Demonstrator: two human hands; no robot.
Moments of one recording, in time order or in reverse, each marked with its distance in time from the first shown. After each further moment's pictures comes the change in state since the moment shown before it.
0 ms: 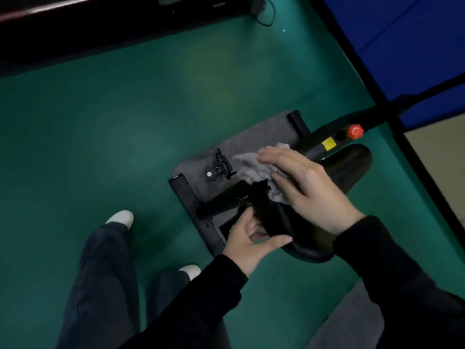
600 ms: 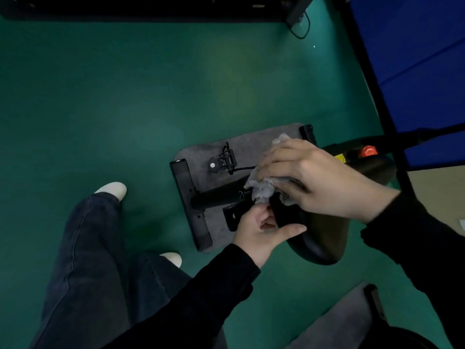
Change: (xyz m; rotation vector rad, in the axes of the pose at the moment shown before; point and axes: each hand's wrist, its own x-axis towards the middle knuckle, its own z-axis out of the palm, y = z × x) left_hand 0.001 -0.023 0.016 -0.175 0.114 0.105; right_hand 0.027 -0.008 -0.007 -0.438 -0.452 -0.451
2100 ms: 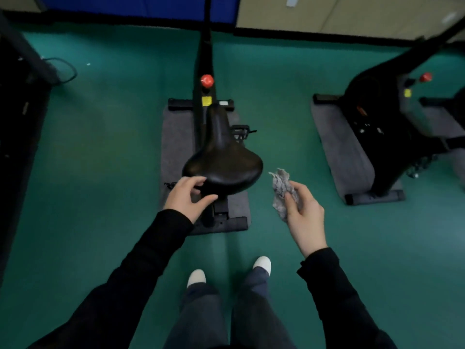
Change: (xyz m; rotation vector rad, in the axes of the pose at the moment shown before) left_hand 0.049 0.183 -0.002 1.535 -0.869 0.193; right_hand -0.040 -0.229 0.045 0.869 1.476 1.963
